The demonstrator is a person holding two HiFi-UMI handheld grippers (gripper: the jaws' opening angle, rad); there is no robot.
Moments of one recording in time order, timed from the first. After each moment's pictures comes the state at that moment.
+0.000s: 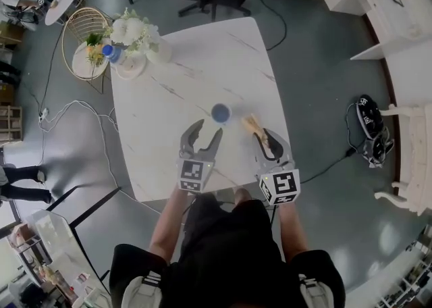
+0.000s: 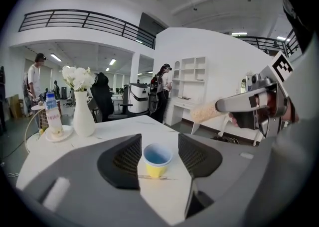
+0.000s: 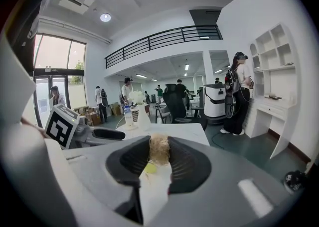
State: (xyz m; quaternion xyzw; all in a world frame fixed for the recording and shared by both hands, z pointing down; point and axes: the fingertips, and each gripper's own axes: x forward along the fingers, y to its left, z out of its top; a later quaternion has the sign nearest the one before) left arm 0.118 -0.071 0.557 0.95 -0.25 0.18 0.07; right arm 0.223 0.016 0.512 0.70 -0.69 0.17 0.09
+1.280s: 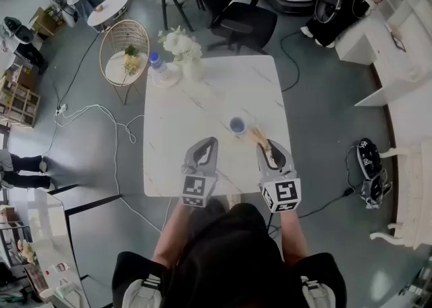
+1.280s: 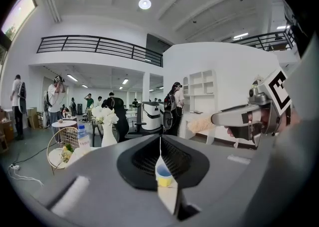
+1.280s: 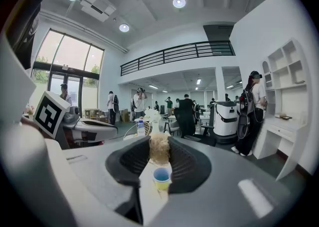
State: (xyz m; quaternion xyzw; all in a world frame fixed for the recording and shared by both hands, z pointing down) left arm 0.043 -0.029 0.435 0.93 -0.34 0.10 0.02; right arm 0.173 0.038 0.422 0.67 -0.74 0.07 0.07
